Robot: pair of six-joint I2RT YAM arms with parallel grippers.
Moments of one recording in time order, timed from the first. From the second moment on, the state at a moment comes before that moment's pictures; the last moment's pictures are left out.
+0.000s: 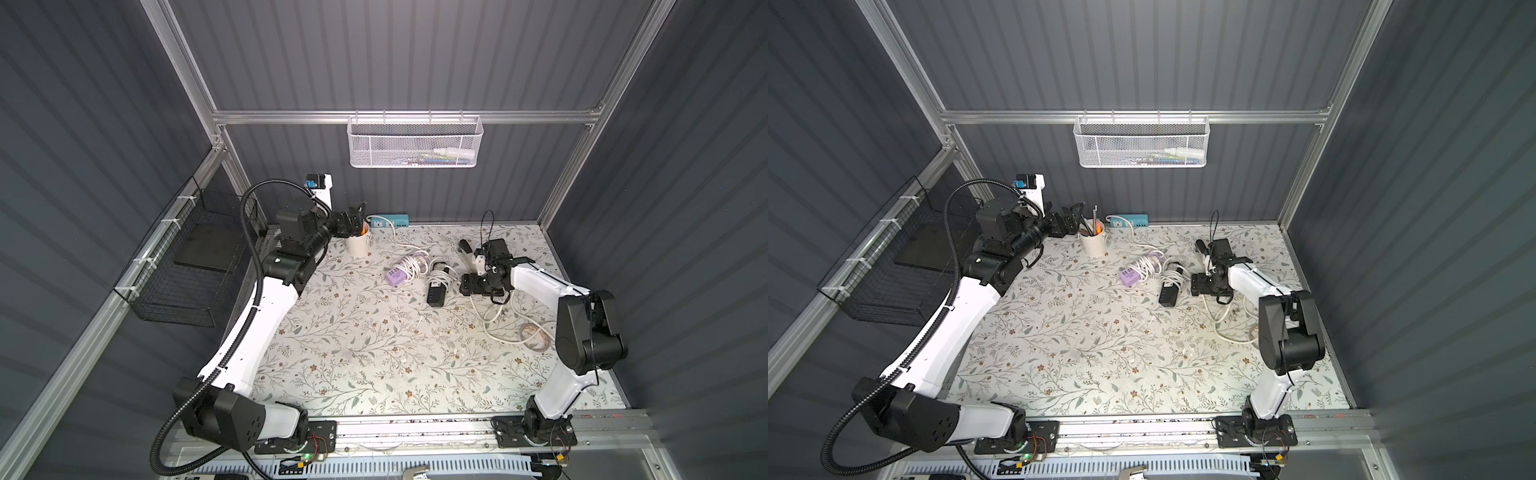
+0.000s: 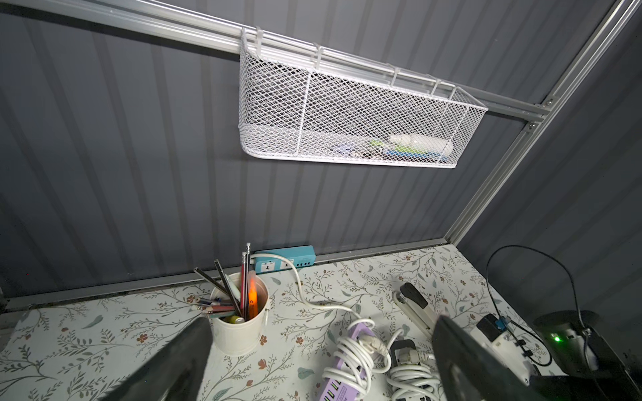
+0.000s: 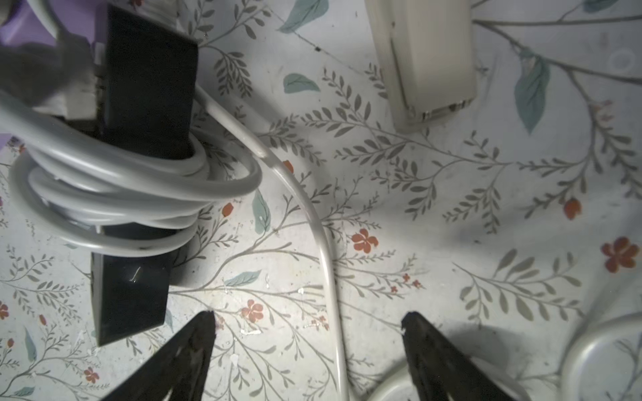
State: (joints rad) left arm -0.31 1.37 1.44 -0.21 0.13 -0.19; right arm 0.19 1.77 1.20 -0.59 -0.12 0.15
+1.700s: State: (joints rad) left arm -0.31 1.37 1.43 -0.19 0.13 -0.19; right arm 0.28 2.02 1.39 -0.71 0.03 0.28
